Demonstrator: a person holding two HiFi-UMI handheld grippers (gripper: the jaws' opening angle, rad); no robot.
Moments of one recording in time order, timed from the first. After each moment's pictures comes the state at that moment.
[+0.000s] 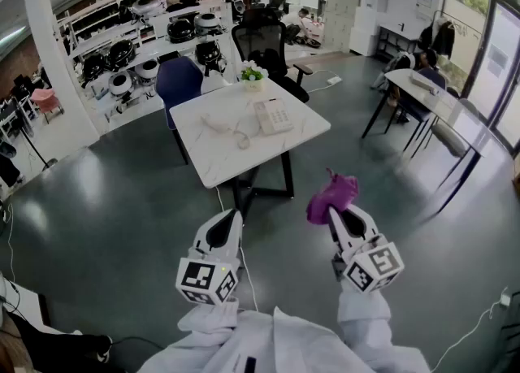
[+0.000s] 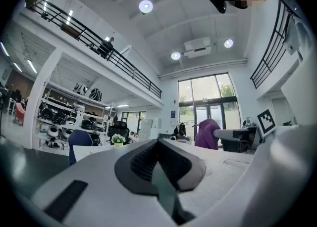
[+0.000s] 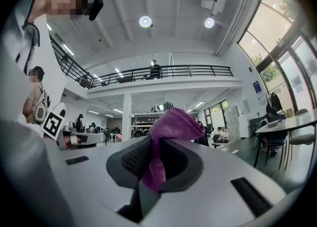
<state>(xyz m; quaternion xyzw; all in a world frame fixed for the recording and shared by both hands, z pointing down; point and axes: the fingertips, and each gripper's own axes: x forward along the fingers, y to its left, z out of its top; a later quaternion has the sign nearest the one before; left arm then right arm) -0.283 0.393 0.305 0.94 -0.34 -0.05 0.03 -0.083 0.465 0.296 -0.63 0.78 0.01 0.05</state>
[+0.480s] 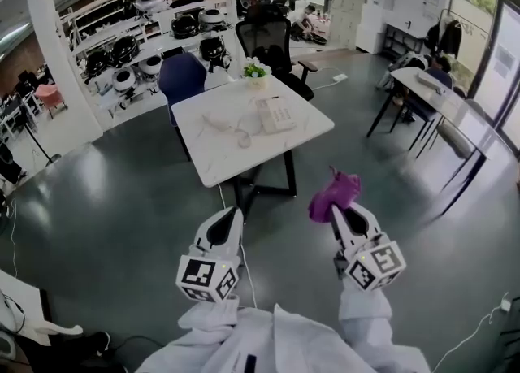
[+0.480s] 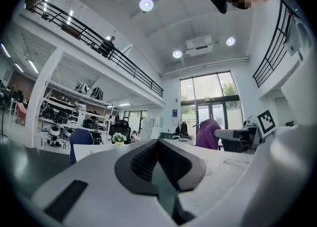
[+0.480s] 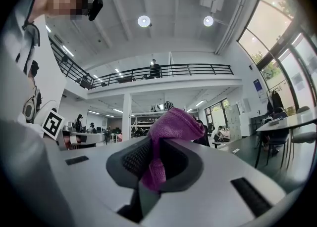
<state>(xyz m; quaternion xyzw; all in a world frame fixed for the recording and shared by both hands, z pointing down) -0.263 0.381 0.310 0.93 -0.35 -0.05 0.03 -0.059 0.451 0.302 -0.63 0.78 0.01 0.05</state>
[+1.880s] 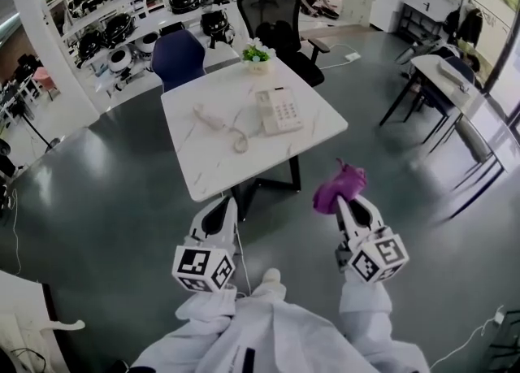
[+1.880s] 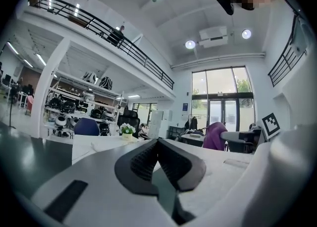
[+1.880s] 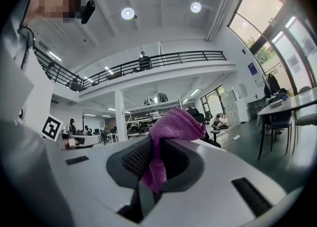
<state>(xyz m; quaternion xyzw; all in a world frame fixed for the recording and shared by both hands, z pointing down) -0.200 0.218 0.355 0.92 -0.39 -0.02 0.08 0.033 0.292 0.354 -0.63 0.77 -0.07 0.06</state>
